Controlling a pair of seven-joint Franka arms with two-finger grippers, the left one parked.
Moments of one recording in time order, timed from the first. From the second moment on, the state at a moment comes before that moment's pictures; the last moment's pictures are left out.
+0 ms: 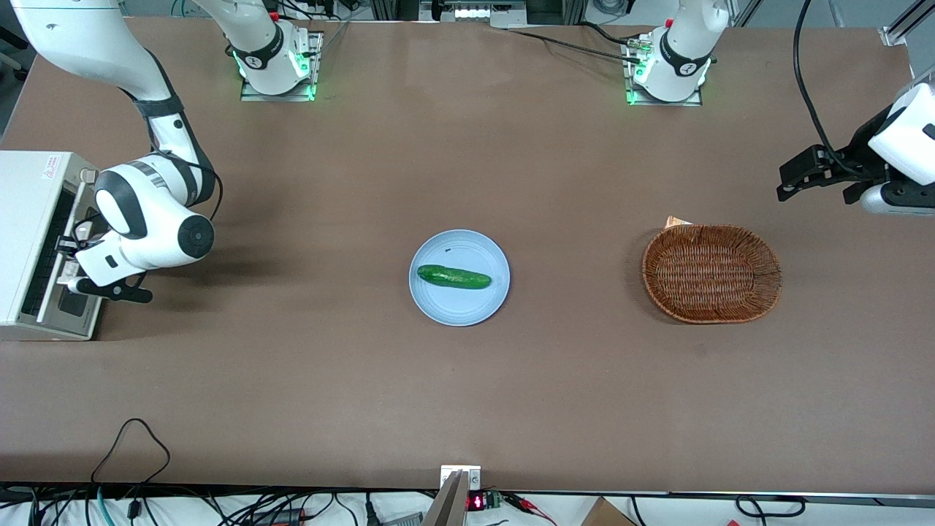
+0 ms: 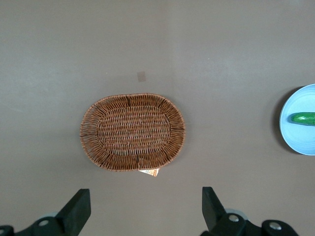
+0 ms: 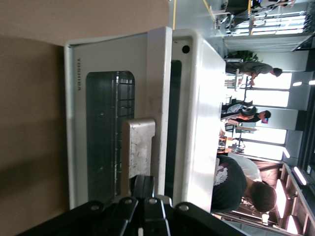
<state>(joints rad) 0.01 0.45 0.00 -1.94 -1.23 1.85 0.74</state>
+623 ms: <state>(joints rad) 0.01 0.46 0.04 -1.93 -1.09 1.92 0.73</state>
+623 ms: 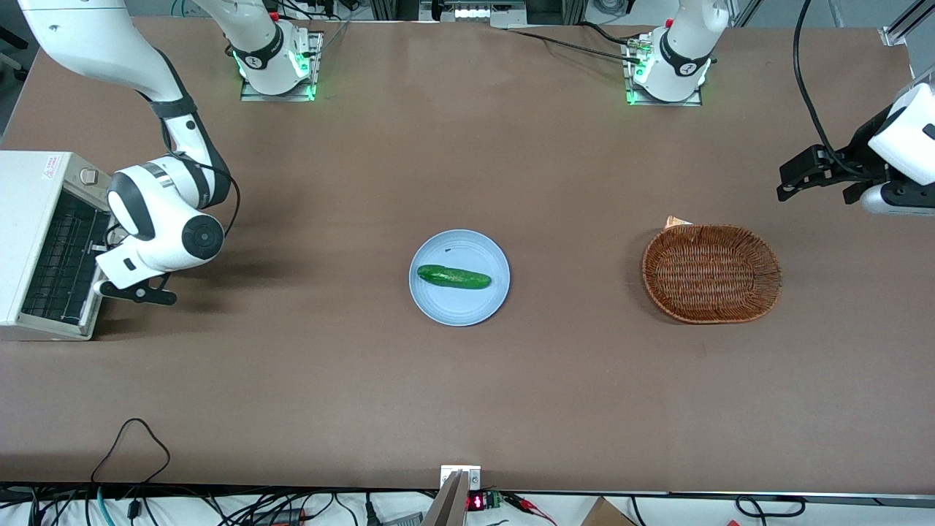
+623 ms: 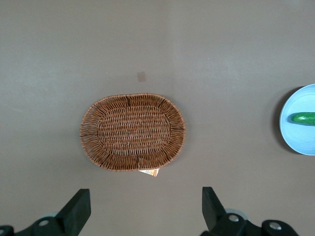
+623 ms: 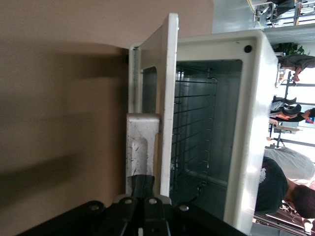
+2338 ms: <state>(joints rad) 0.02 0.63 0.05 -1.92 -1.04 2.06 0.73</state>
